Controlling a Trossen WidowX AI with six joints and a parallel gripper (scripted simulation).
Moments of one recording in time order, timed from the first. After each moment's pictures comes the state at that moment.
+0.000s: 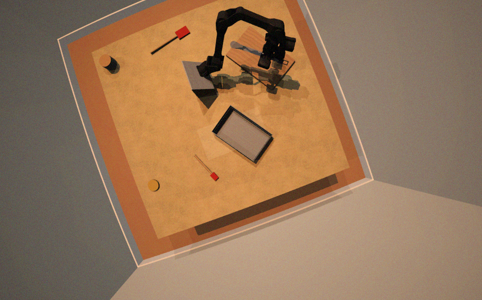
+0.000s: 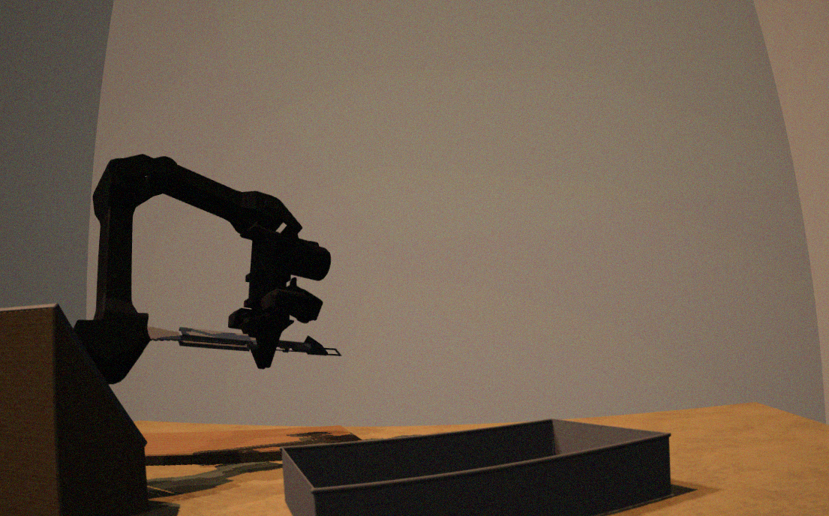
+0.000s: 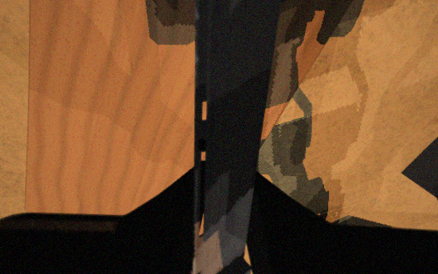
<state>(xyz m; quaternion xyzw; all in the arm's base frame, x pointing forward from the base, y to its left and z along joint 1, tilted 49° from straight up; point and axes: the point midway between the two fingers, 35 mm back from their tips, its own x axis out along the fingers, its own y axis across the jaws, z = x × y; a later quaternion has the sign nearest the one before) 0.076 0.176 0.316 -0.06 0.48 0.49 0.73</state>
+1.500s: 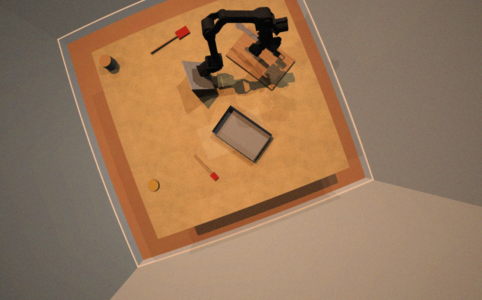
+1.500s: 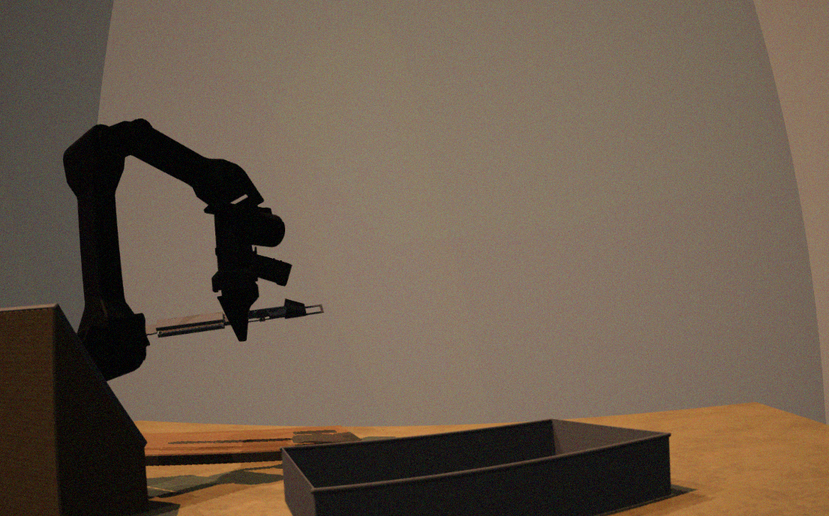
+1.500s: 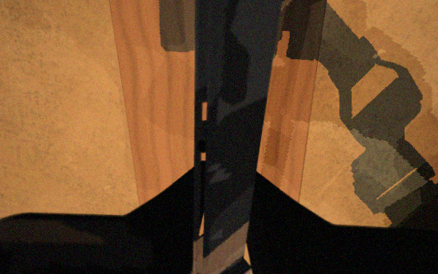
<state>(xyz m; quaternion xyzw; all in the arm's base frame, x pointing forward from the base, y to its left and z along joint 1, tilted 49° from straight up) 0.029 0.149 0.348 0.17 0.51 0.43 0.73</state>
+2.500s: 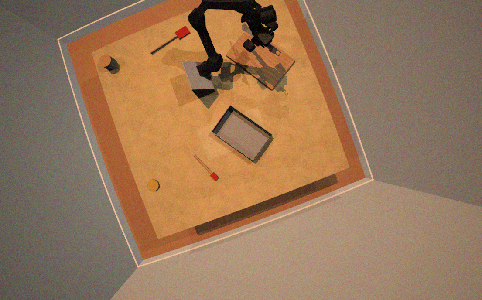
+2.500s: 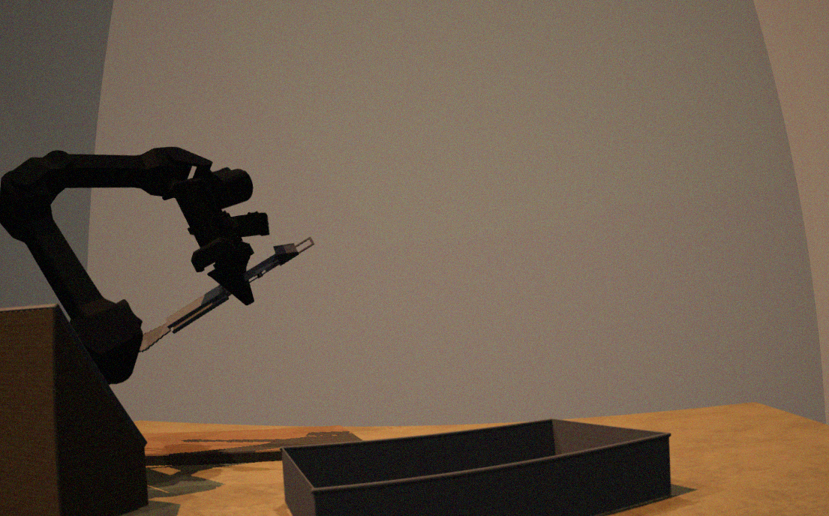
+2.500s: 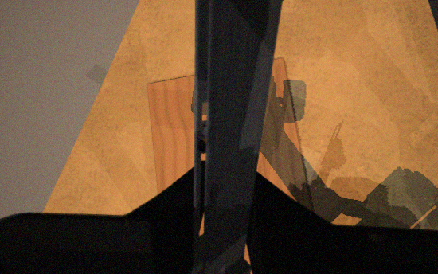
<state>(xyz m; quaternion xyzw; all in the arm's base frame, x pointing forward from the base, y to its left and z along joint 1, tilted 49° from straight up) 0.034 0.101 0.369 0.33 0.38 0.38 0.78</state>
